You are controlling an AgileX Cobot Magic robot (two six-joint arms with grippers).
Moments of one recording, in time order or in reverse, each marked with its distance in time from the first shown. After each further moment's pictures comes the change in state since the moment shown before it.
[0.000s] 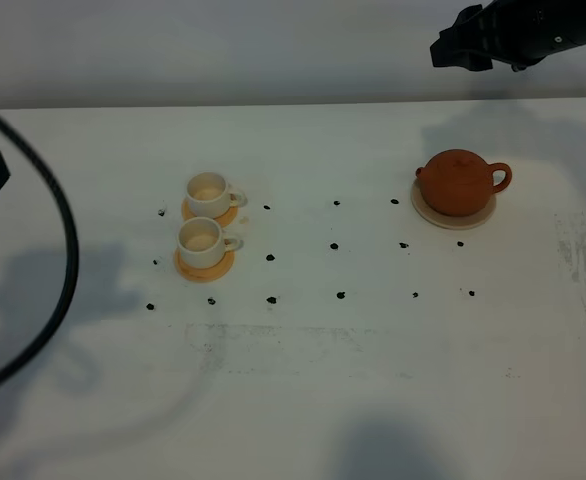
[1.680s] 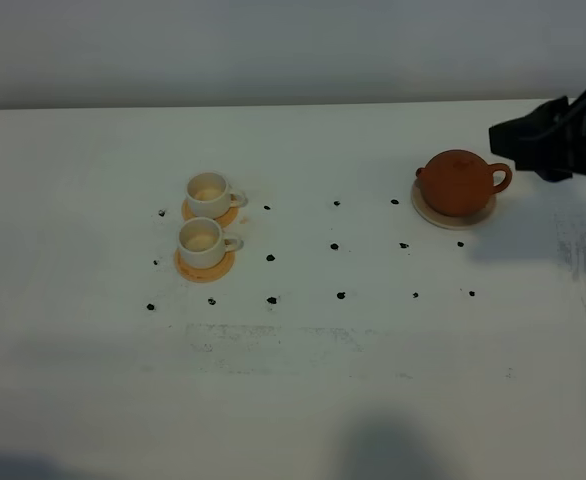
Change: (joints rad) left arm 0.000 -0.799 0.133 0.694 0.874 -0.527; right arm 0.000 -0.635 0.665 0.091 -0.119 -0.081
